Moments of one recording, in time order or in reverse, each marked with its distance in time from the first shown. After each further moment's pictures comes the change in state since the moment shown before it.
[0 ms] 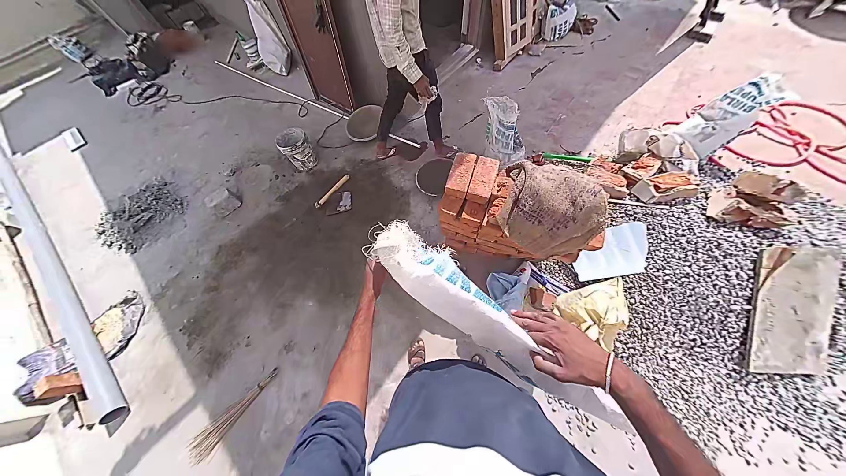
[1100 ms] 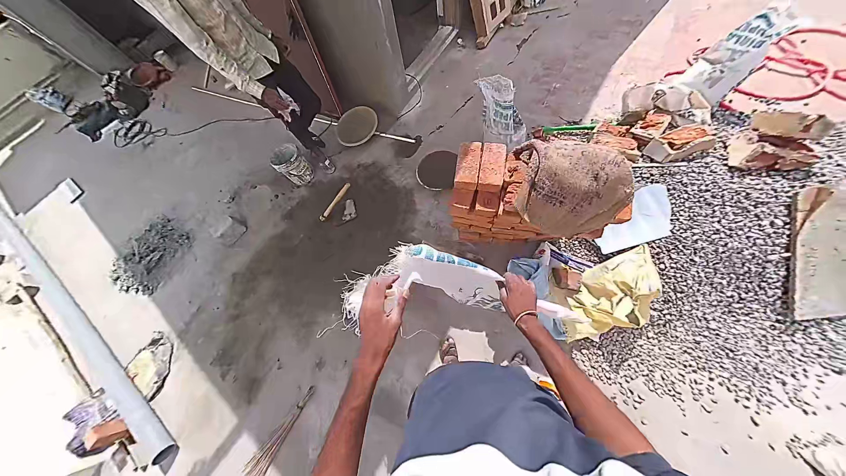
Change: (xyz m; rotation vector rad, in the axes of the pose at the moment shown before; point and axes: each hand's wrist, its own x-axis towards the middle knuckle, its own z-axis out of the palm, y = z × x) left_hand -0.063 0.105 -0.083 0.645 -0.095 0.553; right_hand 0.195 0.031 0.120 0.052 0.242 0.948
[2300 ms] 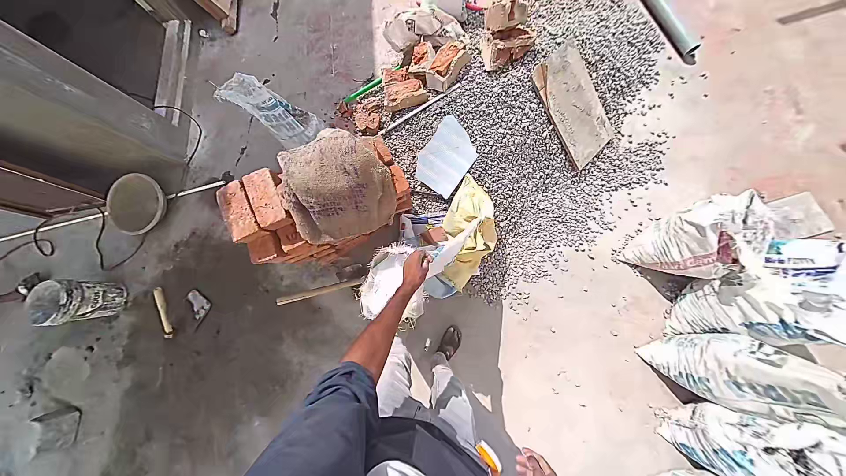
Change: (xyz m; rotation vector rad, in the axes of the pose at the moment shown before) left_hand -0.007 0.232 0.653 0.009 -1.083 0.166; right_hand -0.392 0.341 0.136 1.487 0.186 1.475
